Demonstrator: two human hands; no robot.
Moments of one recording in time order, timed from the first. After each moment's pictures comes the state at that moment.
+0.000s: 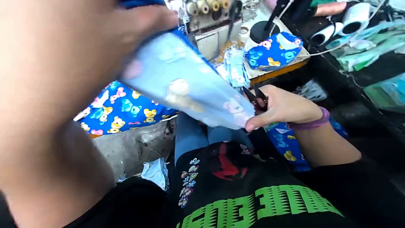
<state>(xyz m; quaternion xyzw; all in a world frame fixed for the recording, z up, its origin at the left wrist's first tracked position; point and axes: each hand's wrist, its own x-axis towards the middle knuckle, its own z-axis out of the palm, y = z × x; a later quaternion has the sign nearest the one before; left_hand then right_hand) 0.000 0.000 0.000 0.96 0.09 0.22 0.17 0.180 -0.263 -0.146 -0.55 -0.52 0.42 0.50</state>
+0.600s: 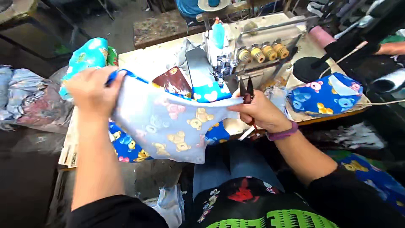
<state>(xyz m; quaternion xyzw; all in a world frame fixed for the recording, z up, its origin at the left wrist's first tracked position) -0.052 0.215 -0.105 0.92 0.18 0.33 -0.13 0.208 -0.082 -0.172 -0.56 -0.31 0.44 0.64</state>
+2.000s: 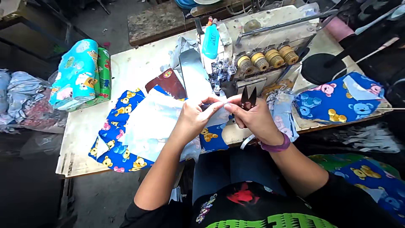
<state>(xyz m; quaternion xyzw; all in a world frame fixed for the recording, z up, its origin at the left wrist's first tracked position) 0.084 0.070 -0.156 0.83 0.16 0.21 0.48 0.212 -0.068 -0.199 -0.57 -0.34 0.28 0.69</state>
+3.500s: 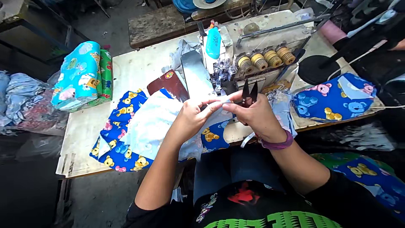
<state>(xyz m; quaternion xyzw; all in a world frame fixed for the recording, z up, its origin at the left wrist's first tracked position) 0.073 0.078 -0.146 0.86 0.15 0.16 0.46 0.208 -0.066 -0.182 -0.60 -0.34 0.29 0.67</state>
